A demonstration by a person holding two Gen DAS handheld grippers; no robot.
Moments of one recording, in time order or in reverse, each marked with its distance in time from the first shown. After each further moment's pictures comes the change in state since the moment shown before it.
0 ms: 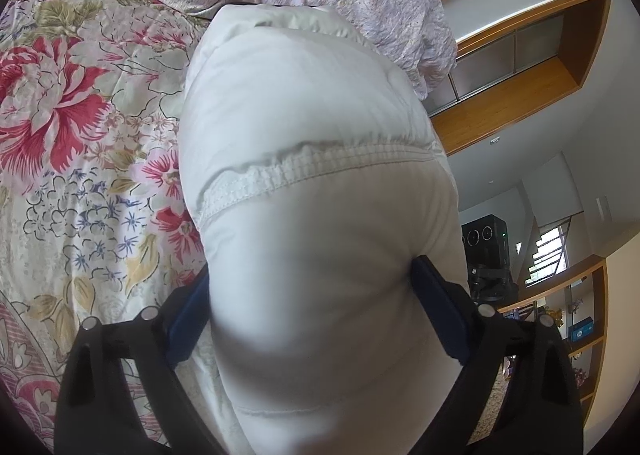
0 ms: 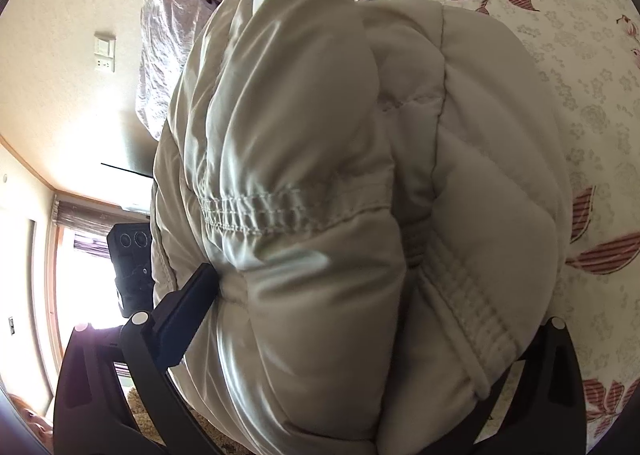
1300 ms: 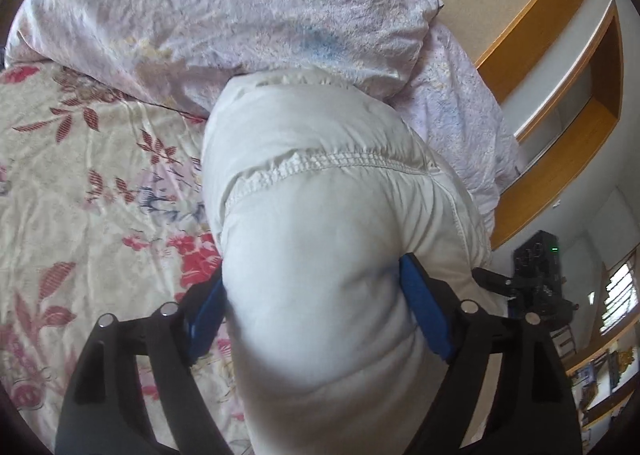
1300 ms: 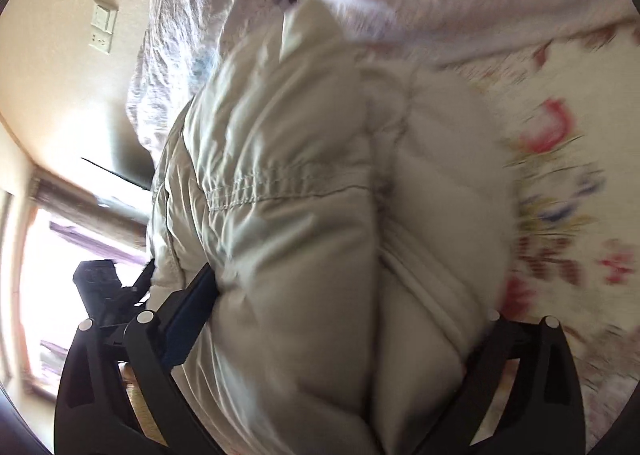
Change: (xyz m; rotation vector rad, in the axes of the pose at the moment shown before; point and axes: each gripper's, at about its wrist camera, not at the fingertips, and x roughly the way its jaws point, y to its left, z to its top) left arm -0.115 0.075 0.065 0.058 -0.352 0.301; right arm 0.137 0.109 0.096 -0.160 -0.100 -0.116
